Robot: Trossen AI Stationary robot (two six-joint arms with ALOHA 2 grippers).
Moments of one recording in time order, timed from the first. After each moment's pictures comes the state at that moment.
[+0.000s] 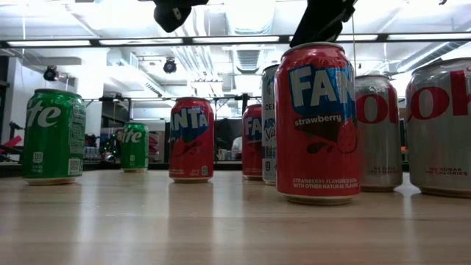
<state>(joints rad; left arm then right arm) -0.15 1.26 1.03 -0.25 0.00 -0.13 0.20 1.44 1.24 -0.70 0.32 0.27</state>
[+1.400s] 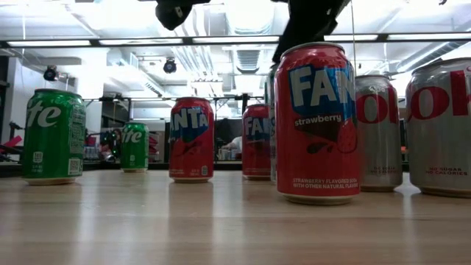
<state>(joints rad) -0.15 1.26 1.03 -0.23 -0.03 -0.11 0.20 1.55 1.28 -0.62 0.27 0.22</state>
